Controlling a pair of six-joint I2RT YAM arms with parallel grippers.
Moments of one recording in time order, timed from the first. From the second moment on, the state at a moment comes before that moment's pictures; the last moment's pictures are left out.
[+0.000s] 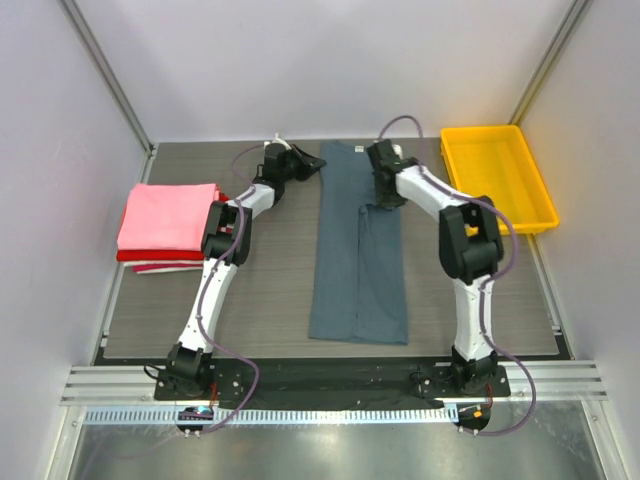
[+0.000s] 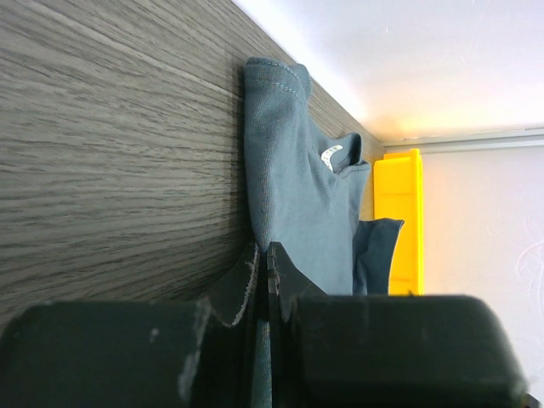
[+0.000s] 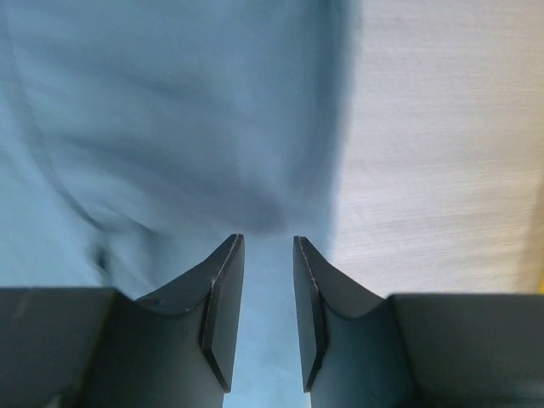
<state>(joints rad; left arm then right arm) -0.28 2.83 2.24 0.35 0.38 -1.11 0.40 2.21 1.82 -0.70 0.42 0.22</state>
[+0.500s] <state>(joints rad) -0.28 2.83 2.23 0.35 0.38 -1.11 0.15 2.01 1.47 -0.31 -0.12 0.41</state>
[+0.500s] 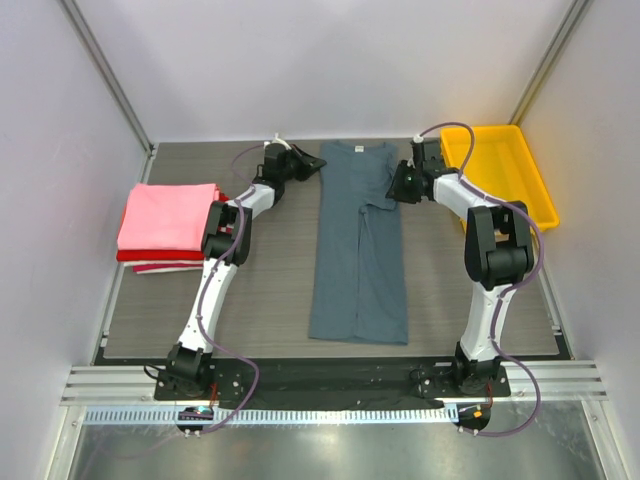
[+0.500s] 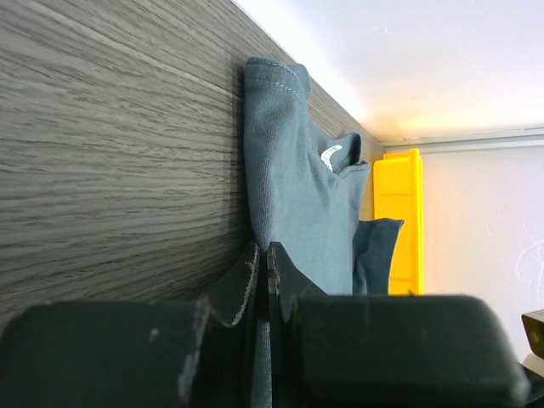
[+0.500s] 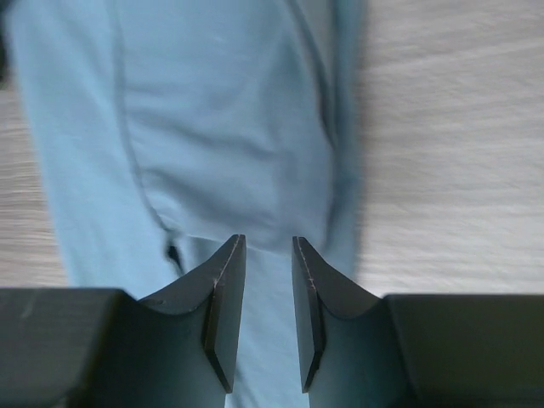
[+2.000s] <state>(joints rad) -0.27 2.69 2.07 0.42 0.31 -1.05 0.04 2.29 1.83 -0.32 0.01 0.49</state>
